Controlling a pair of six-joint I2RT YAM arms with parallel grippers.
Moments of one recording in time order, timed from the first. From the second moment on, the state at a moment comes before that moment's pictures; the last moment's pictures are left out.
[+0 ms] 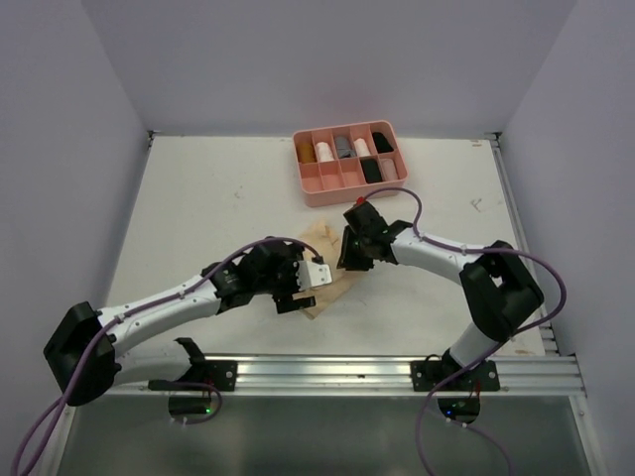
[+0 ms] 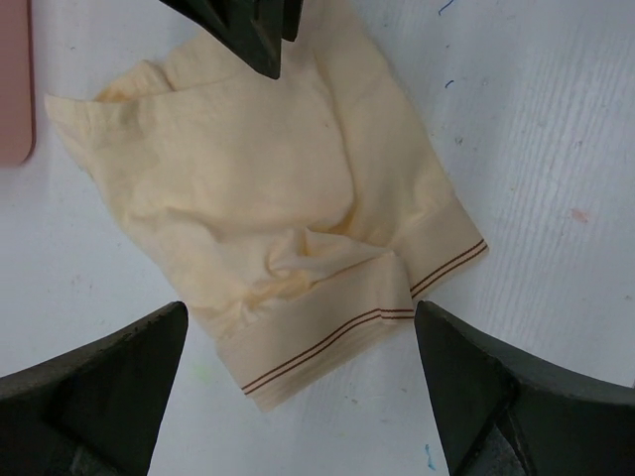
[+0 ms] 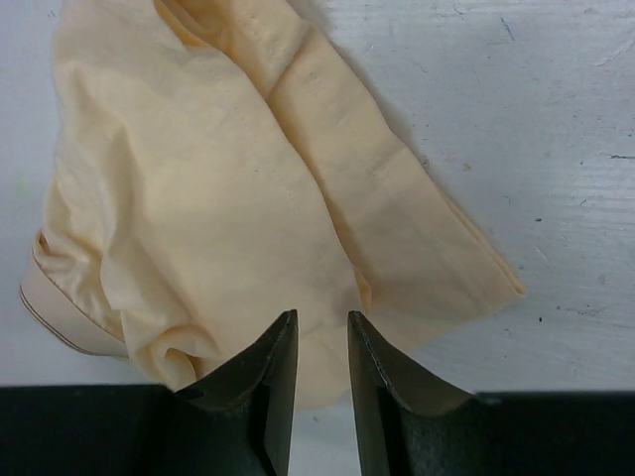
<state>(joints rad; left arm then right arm) -0.86 1.17 0.71 -0.32 0.12 0.53 0.67 1.65 1.00 -0.39 0.00 0.79</state>
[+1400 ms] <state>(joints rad) -1.08 1.34 0.71 -0.20 -0.09 0.56 0.64 1.73 1.01 -0.39 -0.19 0.79</state>
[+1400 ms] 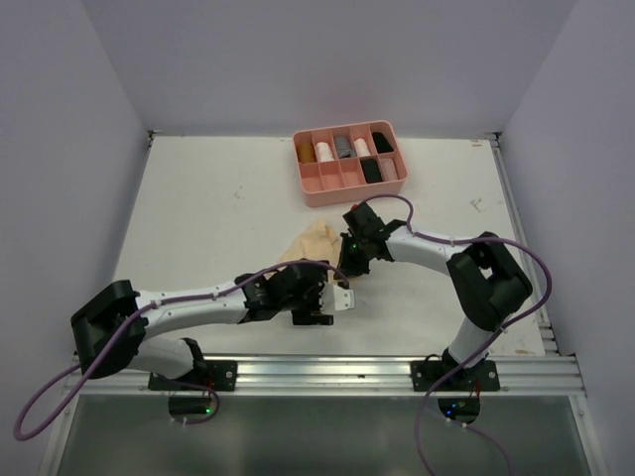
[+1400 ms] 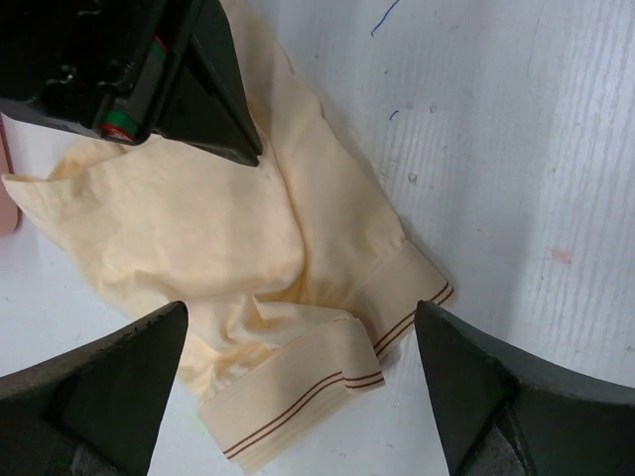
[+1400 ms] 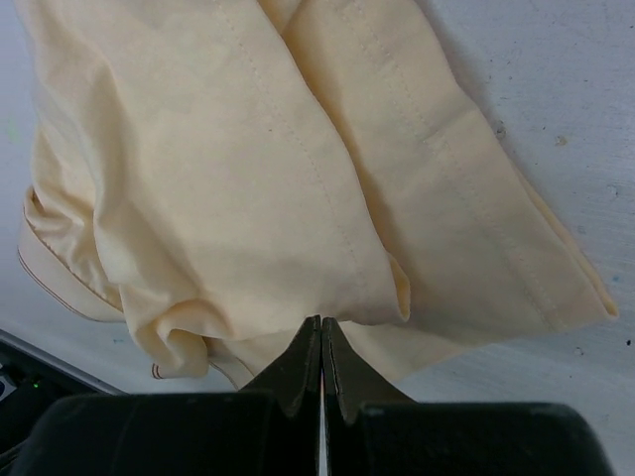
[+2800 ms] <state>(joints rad) -1.08 1.47 0.69 -0.10 -0.10 0.53 0.56 1.74 1.02 -0.43 -0.18 0.76</state>
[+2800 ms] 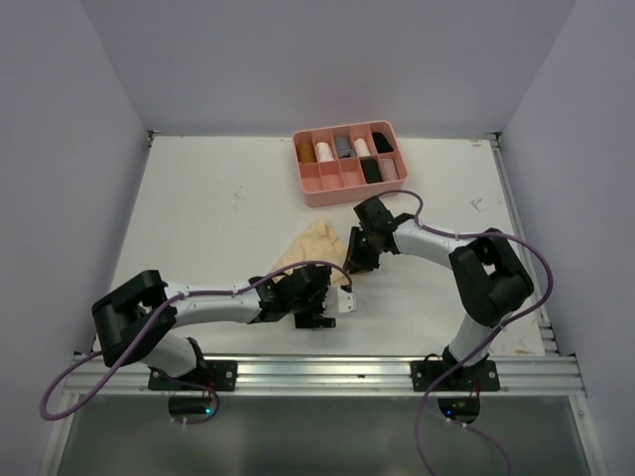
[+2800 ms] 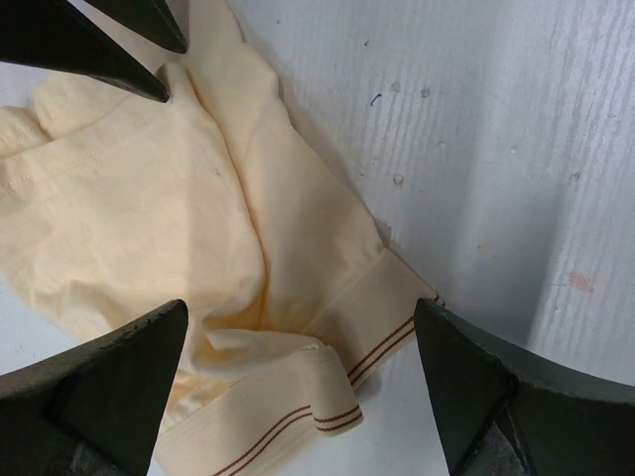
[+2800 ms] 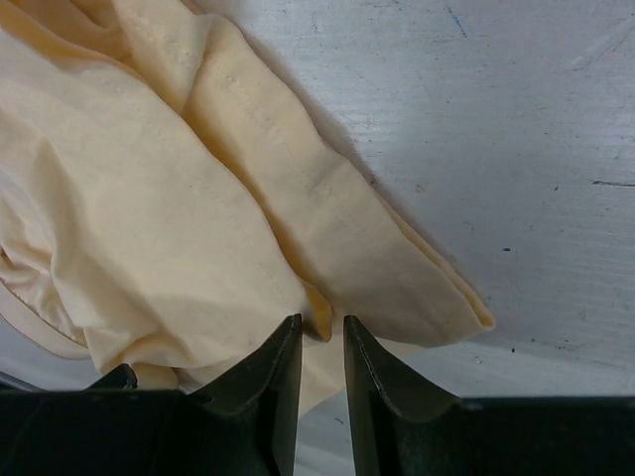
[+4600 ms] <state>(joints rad) -1.08 1.40 0.64 -0.17 -0.08 0.53 0.51 1.81 1.08 -0.46 -0.33 0.73</state>
